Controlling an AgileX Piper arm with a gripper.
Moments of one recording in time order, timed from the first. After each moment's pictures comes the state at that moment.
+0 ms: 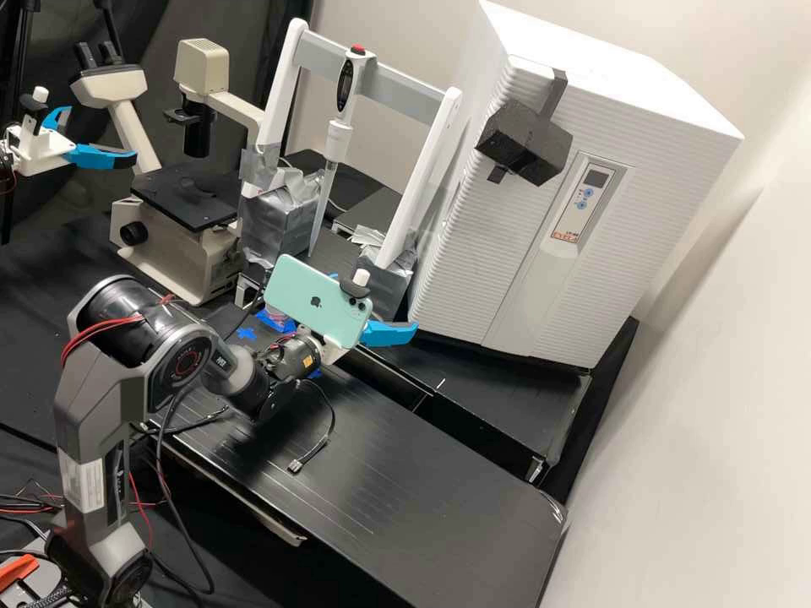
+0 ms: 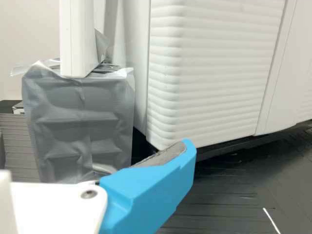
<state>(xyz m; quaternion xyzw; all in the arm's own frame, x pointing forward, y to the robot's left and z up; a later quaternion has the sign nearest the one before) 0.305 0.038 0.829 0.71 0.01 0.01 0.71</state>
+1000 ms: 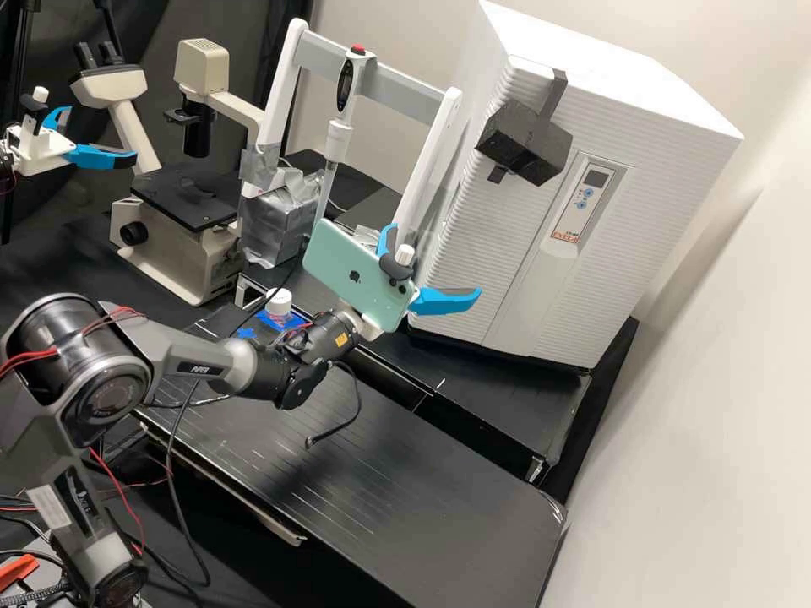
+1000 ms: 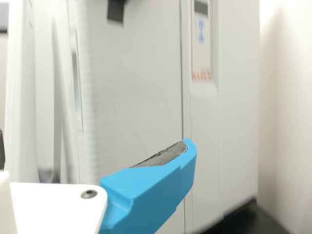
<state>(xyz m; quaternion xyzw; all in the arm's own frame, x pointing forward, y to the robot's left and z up) 0.294 0.069 0.933 0.72 -0.05 0.15 0.67</state>
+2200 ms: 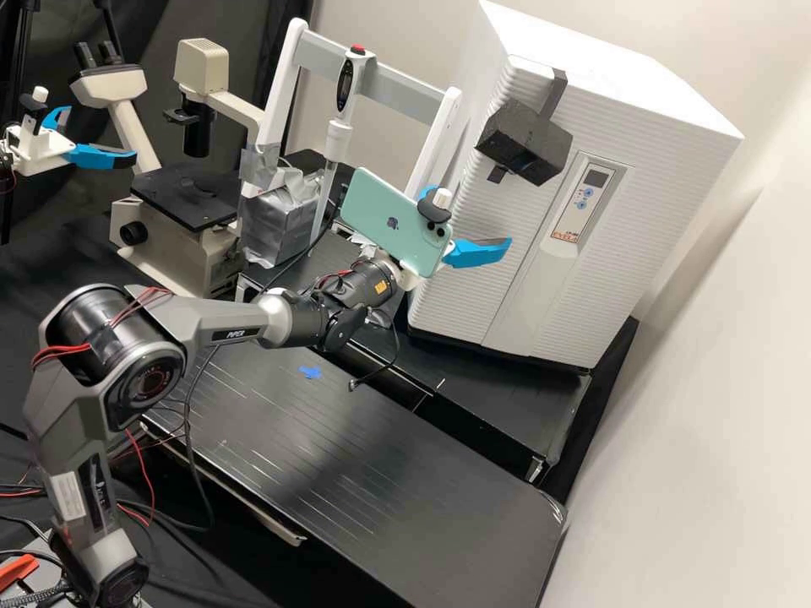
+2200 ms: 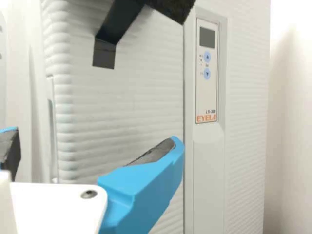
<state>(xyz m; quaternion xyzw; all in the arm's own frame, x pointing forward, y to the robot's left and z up) 0.343 0.100 0.970 0.72 -0.06 0.14 0.68</state>
